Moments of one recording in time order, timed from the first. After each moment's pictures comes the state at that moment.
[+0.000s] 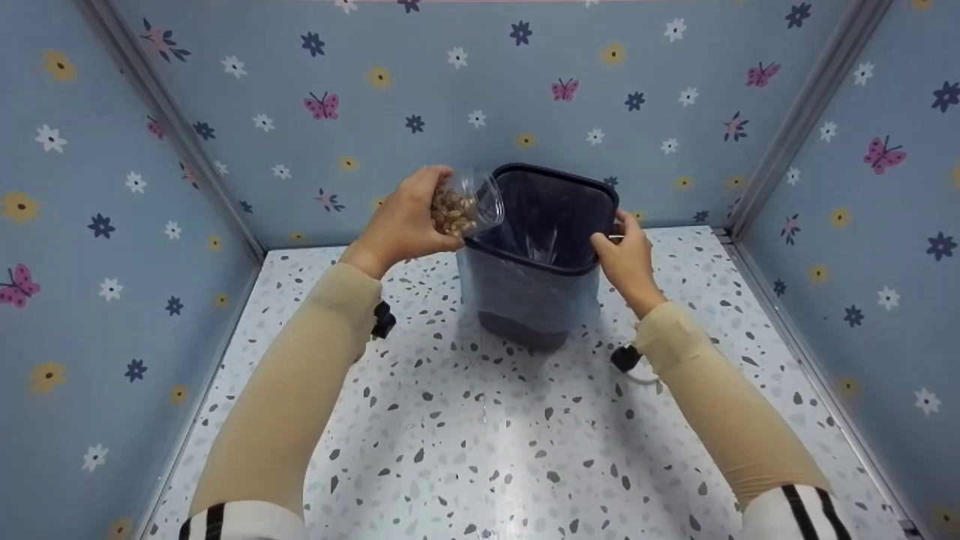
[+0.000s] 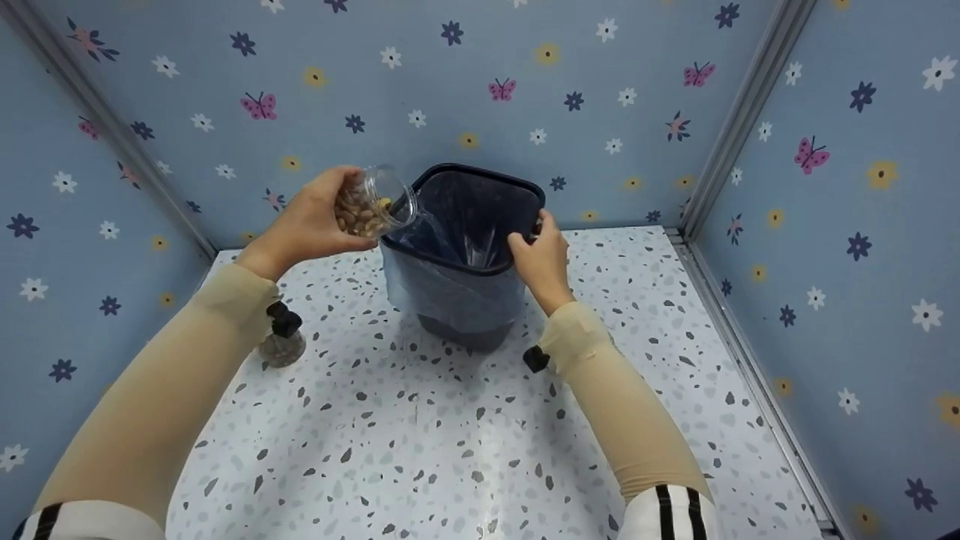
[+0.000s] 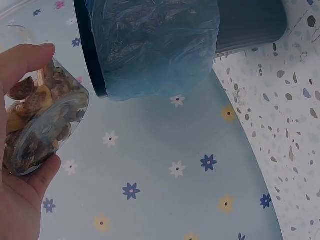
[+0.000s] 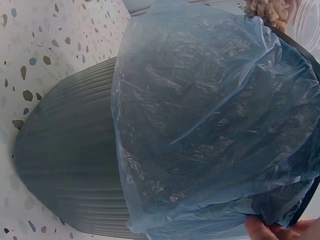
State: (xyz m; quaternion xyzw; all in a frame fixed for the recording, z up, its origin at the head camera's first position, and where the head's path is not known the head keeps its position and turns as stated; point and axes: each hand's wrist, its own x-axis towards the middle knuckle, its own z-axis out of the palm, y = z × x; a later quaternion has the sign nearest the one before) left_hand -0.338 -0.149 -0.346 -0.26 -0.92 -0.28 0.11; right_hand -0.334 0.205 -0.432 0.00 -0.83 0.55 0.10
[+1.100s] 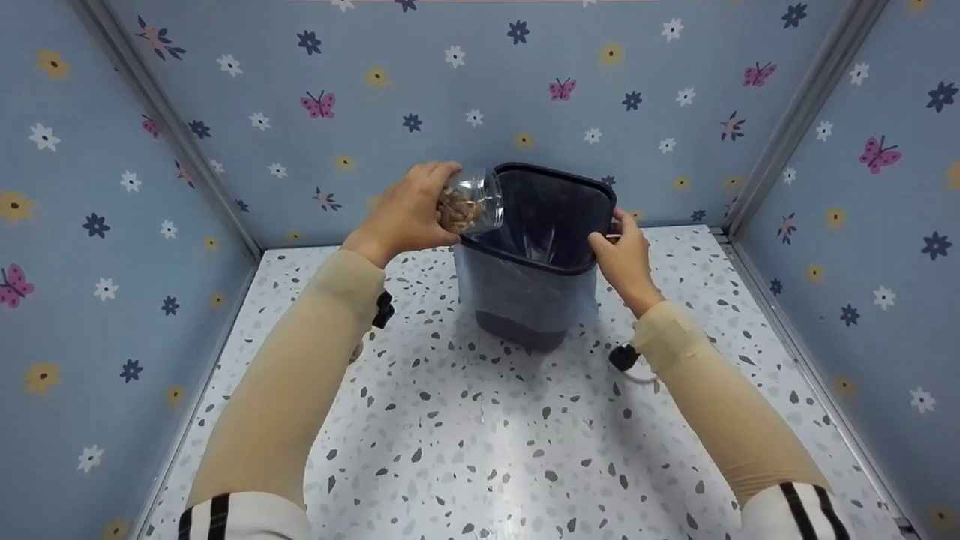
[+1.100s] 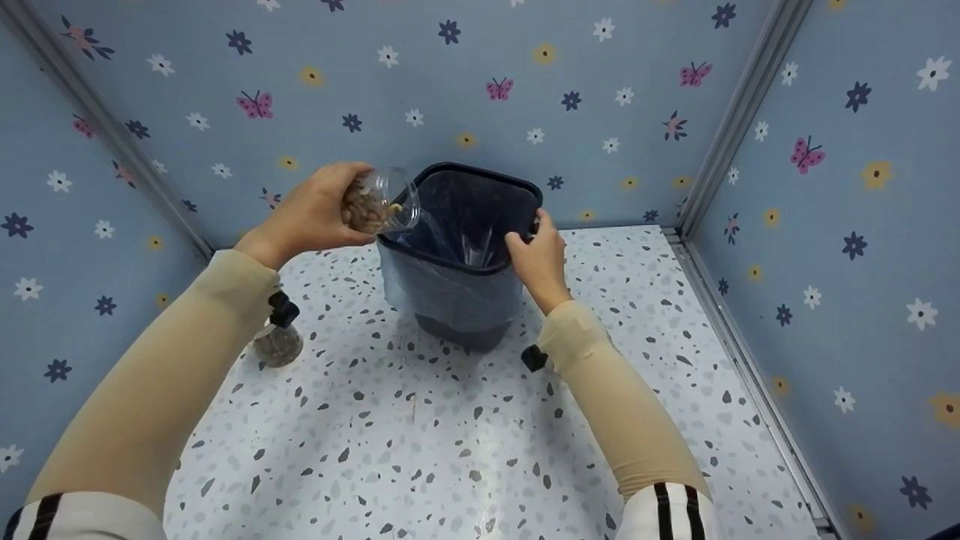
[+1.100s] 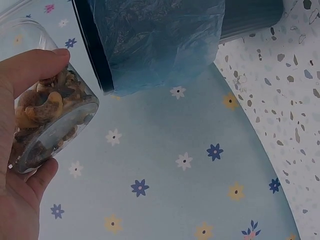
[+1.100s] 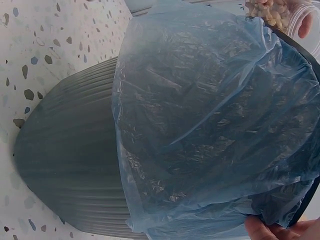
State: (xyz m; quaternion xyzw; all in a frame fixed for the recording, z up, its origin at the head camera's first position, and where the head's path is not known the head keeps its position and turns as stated) left_hand -0.342 -0.141 -0.332 -0.28 -0.93 -0.22 0.09; right_hand -0.336 0.206 -0.433 0.00 -0.82 0.56 0.10
